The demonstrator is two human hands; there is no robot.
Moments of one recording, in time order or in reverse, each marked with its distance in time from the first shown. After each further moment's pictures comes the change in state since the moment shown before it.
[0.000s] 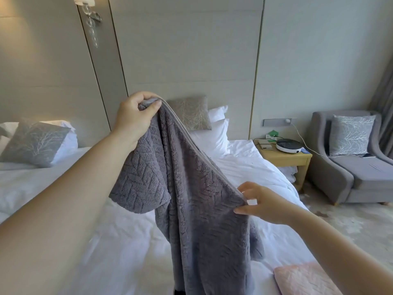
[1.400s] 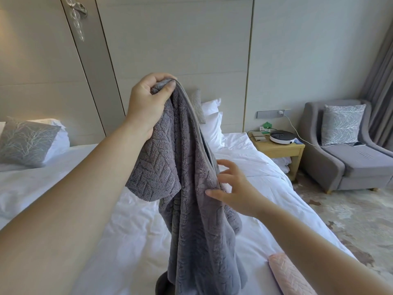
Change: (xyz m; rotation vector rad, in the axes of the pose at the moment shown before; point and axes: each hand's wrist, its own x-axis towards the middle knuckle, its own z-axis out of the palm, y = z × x) left_hand -0.009 0.036 0.041 -0.284 -0.087 0.022; right_hand 0.012 -0.028 0.027 0.119 0.258 -0.129
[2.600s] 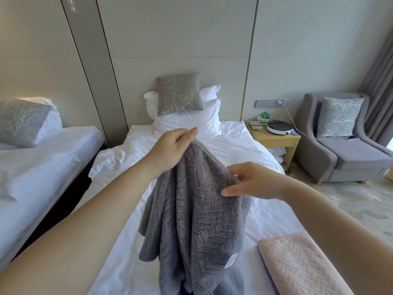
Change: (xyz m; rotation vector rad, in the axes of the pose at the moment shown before) left_hand -0.087 -0.076 0.012 0.222 -0.437 -0.096; right_hand -0.016 -0.003 -0.046 0.102 -0.384 0.141
